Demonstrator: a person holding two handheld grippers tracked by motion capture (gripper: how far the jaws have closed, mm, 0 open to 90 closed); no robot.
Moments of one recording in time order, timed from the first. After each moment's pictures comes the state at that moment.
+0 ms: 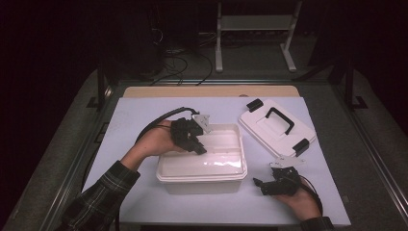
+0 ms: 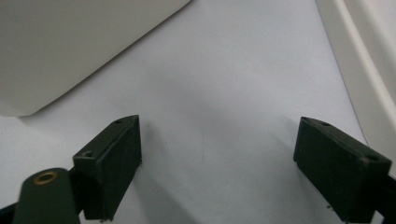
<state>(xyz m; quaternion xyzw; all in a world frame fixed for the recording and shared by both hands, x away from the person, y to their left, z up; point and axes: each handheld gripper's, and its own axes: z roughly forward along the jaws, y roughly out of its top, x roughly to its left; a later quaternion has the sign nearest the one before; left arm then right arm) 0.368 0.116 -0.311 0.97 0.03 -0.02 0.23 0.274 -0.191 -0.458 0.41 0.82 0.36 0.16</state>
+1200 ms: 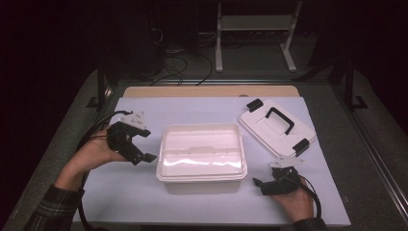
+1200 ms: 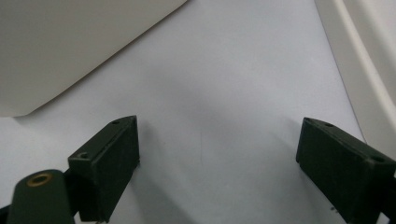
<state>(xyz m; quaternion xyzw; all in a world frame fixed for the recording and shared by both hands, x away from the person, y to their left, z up) 0.341 0.275 -0.315 0.94 0.18 0.06 0.29 0.275 -0.190 -0.459 0.41 0.82 0.35 0.16</state>
